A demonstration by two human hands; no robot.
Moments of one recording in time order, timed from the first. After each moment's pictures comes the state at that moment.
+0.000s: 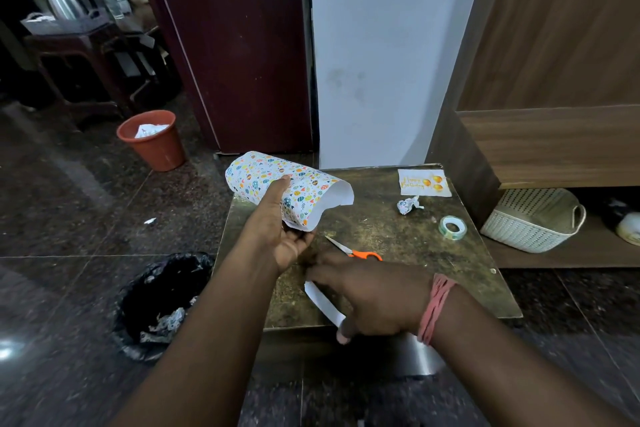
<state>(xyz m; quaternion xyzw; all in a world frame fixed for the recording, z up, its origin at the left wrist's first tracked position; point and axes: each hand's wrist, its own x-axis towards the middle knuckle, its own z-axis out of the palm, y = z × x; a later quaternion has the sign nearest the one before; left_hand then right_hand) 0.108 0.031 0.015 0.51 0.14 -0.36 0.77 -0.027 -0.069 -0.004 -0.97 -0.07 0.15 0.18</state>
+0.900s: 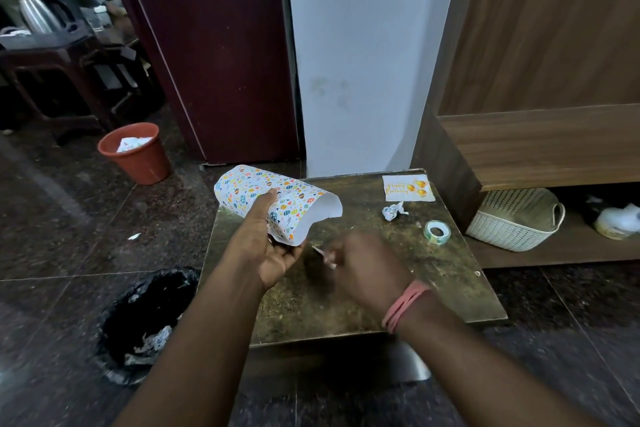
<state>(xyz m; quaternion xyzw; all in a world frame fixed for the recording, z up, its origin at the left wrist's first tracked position) 0.107 0.033 0.011 0.50 0.14 -0.38 0.77 -0.014 -0.083 -0.017 -0.94 0.19 -0.06 0.27</state>
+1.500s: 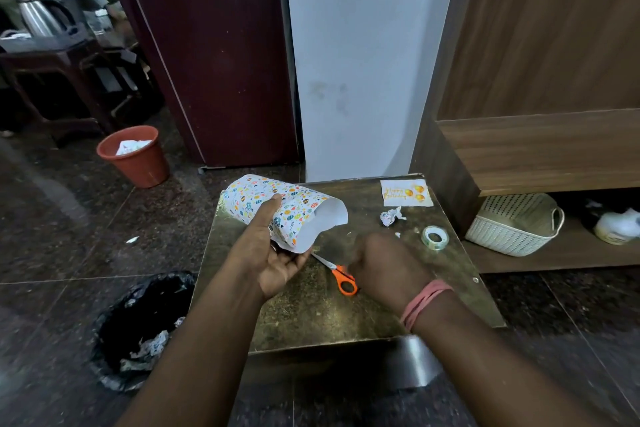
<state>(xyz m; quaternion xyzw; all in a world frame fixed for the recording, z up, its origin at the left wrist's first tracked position) 0.104 0.028 0.006 0.50 0.14 -0.40 0.76 -0.022 -0.104 -0.005 -0.94 0.29 0.02 0.18</state>
